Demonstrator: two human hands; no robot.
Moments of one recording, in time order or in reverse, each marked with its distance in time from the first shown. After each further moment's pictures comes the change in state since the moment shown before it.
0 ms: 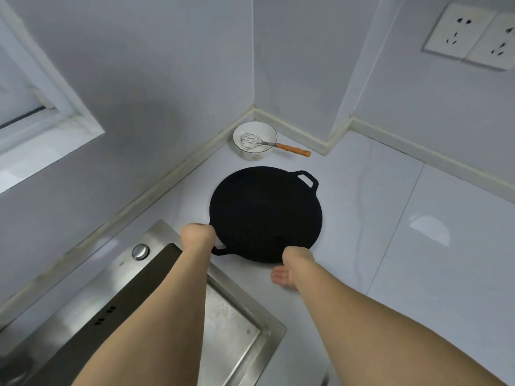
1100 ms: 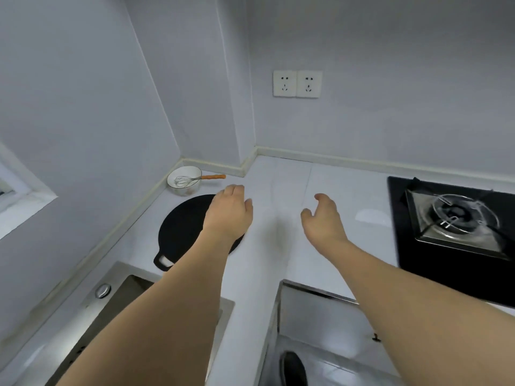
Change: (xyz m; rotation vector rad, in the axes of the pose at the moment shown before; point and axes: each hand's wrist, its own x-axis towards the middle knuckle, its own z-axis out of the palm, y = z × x) left_hand -0.244 0.045 0.056 0.703 0.077 1.274; right_hand -0.140 0.078 -0.213 -0.249 0.554 -1.042
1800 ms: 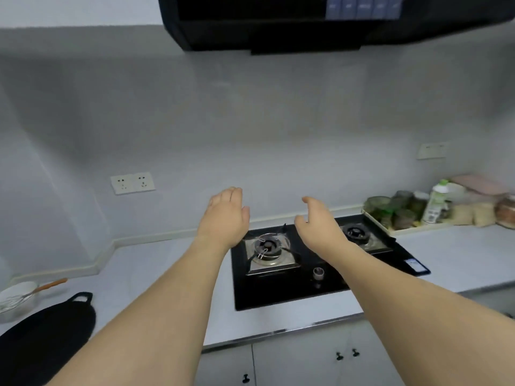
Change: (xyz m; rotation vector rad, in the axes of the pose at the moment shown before) left_hand -0.118 0.403 -0.044 -0.049 0.166 0.636; right_hand -0.167 0.105 -0.397 -0.212 0.452 -0.065
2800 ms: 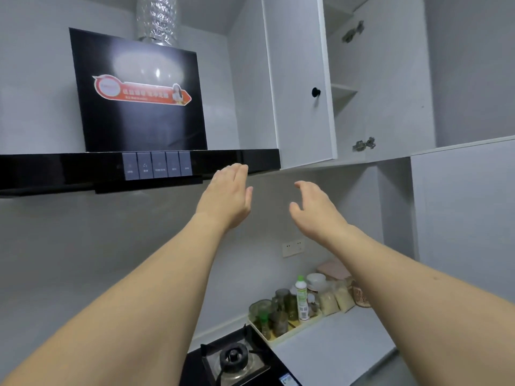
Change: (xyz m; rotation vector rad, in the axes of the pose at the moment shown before) left_hand 0.145 0.471 -0.116 -0.027 0.489 0.603; right_hand -0.013 0.137 -0.456 -0.280 0.534 -0.086
